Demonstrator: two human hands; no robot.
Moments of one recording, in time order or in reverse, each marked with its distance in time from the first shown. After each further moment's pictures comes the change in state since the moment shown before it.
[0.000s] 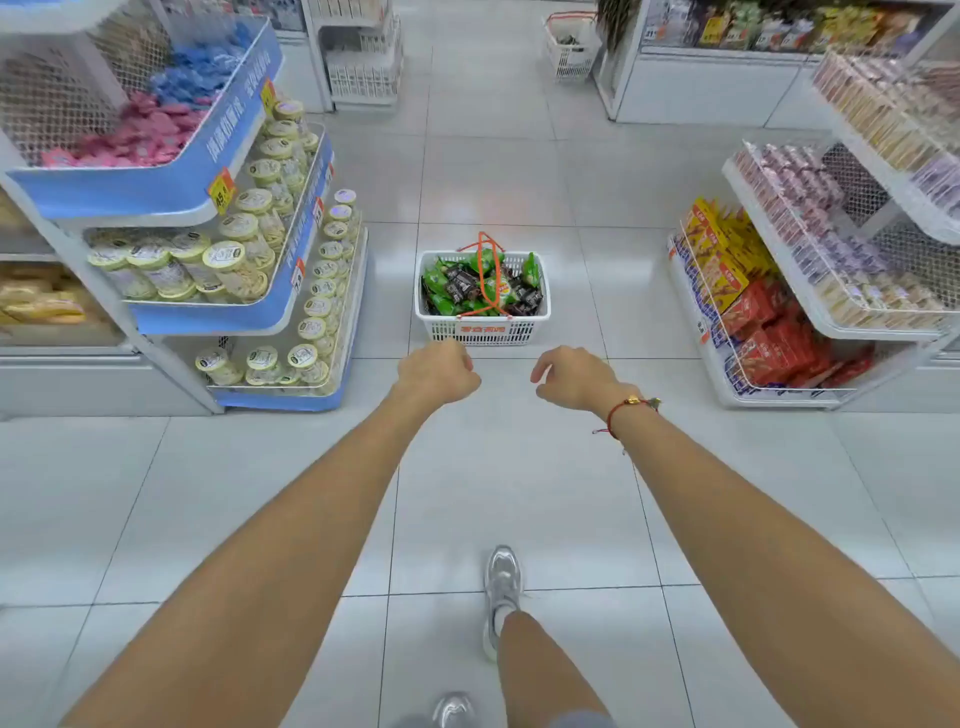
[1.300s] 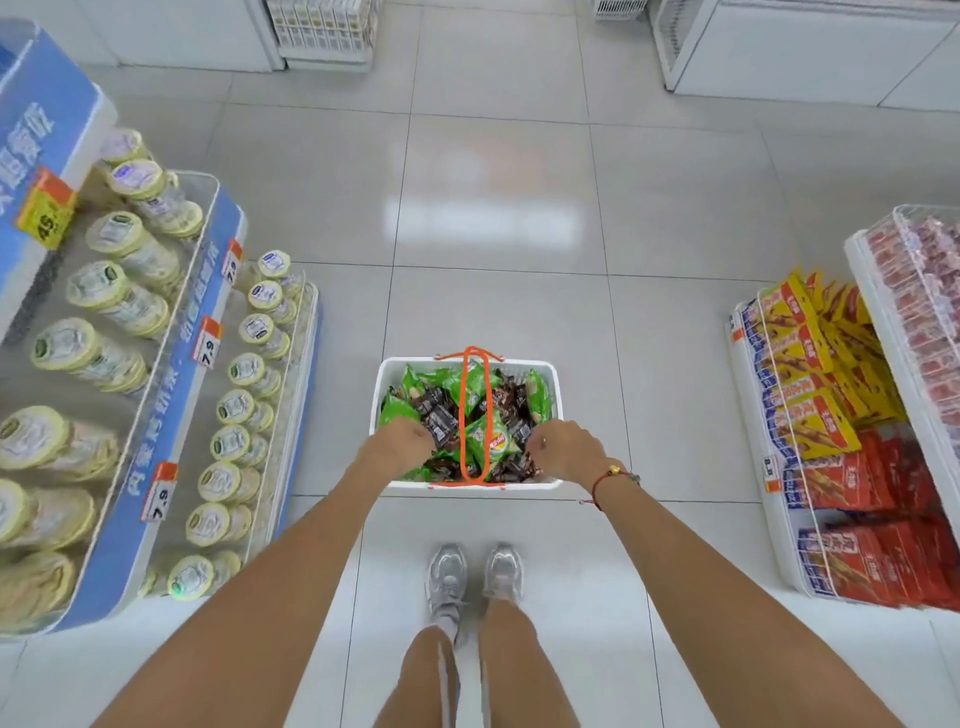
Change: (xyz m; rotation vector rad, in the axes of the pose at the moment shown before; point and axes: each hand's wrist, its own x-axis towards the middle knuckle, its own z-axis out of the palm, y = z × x) left_hand 0.674 0.006 -0.067 -0.274 -0.349 -0.371; right_hand 0.655 0.121 -0.135 0.065 -0.315 0.197
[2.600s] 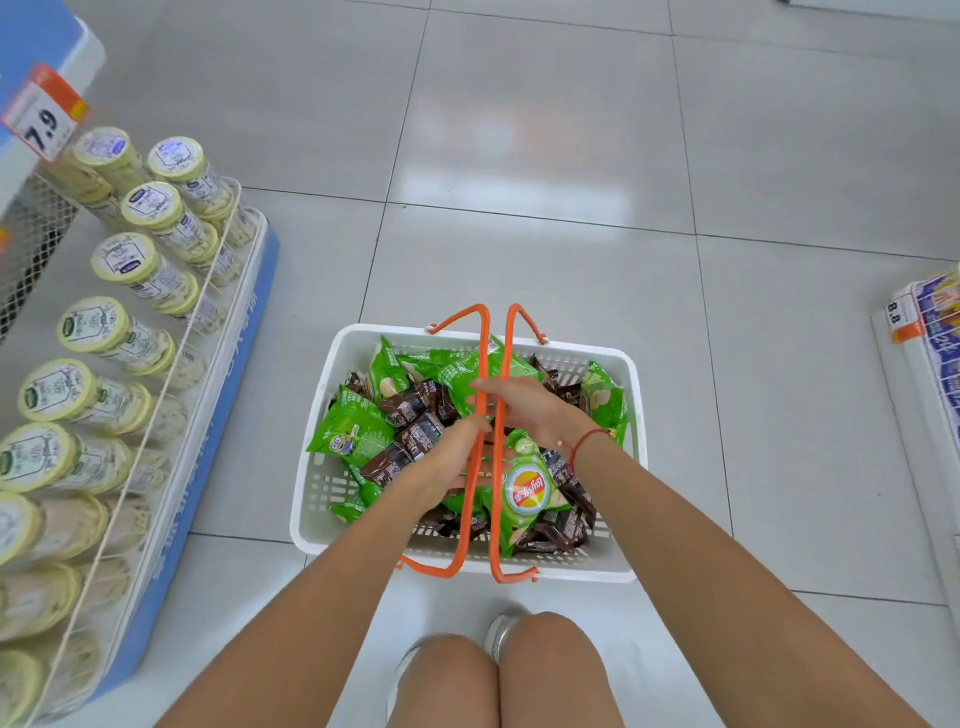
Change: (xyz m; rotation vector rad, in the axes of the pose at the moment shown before) left_hand 0.361 -0.039 0.188 -0.851 -0.279 -0.049; right_hand 0.404 0.038 0.173 0.991 -0.277 0.050
